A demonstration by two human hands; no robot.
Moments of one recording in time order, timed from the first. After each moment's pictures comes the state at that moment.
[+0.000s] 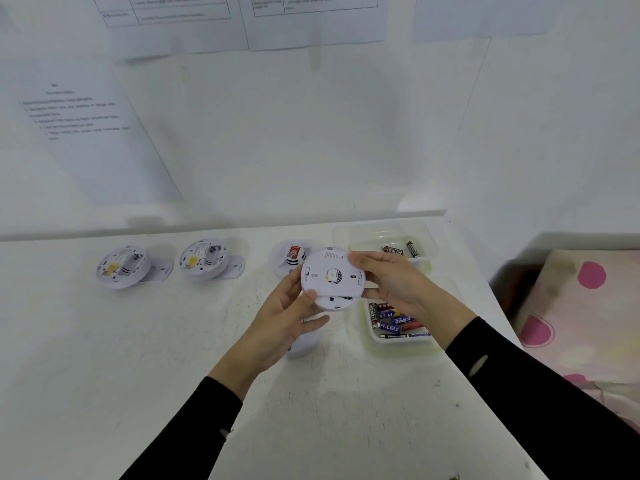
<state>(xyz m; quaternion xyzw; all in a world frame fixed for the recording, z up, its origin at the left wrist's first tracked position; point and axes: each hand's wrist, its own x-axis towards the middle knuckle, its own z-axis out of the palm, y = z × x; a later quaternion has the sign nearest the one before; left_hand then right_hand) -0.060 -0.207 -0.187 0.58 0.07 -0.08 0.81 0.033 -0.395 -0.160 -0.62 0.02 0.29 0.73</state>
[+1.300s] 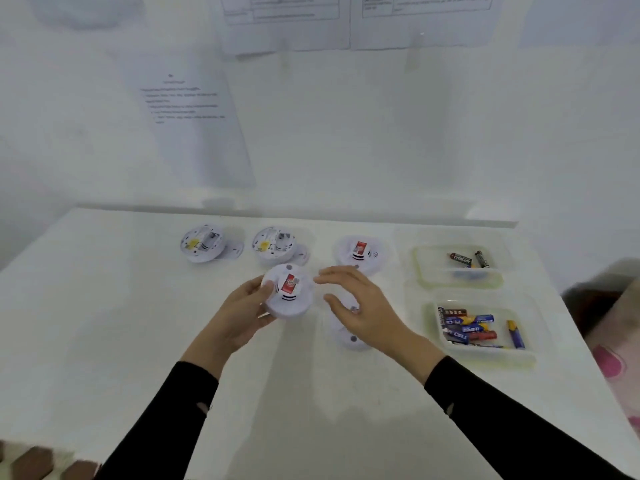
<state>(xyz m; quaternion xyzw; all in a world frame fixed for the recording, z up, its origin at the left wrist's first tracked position) -0.102 -0.058 -0.200 0.59 0.31 0.00 0.75 -0.033 -0.275 -0.199 -0.75 -0.43 -0.05 0.50</state>
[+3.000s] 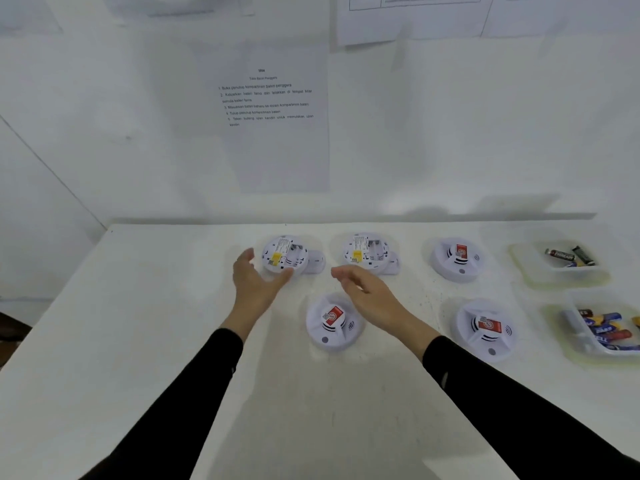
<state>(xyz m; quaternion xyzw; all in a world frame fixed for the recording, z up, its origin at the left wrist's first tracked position) -0.070 0.163 -0.228 0.80 0.29 0.10 0.51 -0.041 -0.063 -0.209 -0.78 -0.17 0.21 0.56</state>
